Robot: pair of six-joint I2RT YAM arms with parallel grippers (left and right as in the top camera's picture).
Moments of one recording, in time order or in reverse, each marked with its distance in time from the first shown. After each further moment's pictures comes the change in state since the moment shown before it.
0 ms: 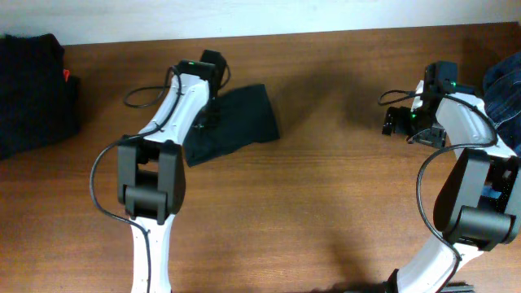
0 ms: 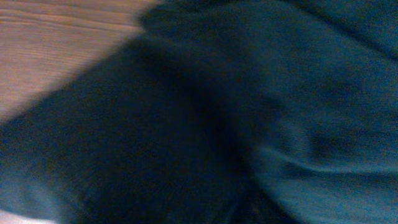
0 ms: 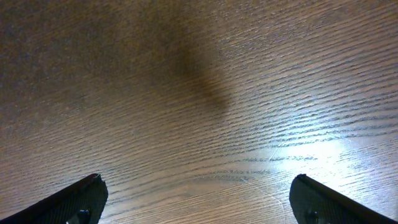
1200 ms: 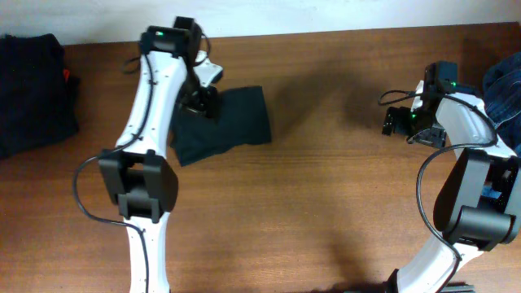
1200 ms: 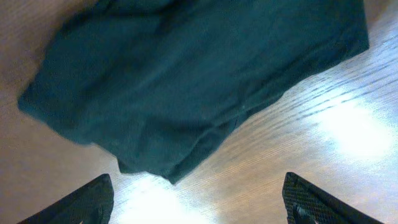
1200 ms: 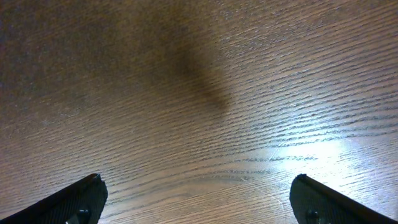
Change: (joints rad) left arm 0.032 -0.002 0.368 -0.341 0.344 0.616; right arm 0.000 0.000 0.000 0.000 0.000 0.000
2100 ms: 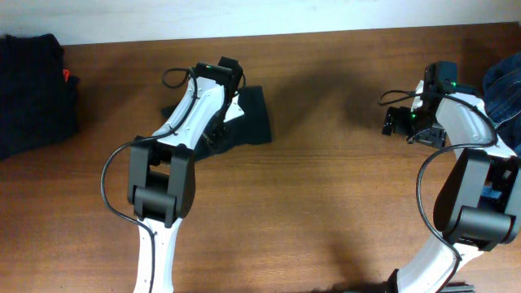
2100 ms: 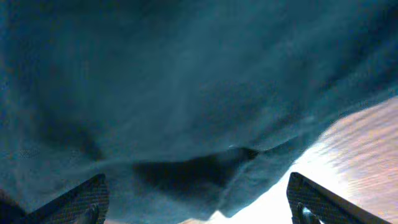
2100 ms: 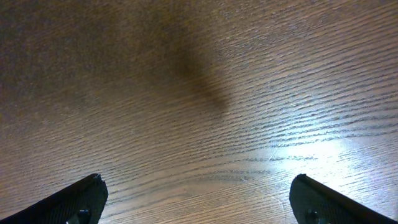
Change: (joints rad) left arm -0.122 0.000 -0.373 0.257 -0.352 0.265; right arm 0.000 0.000 0.000 0.000 0.000 0.000
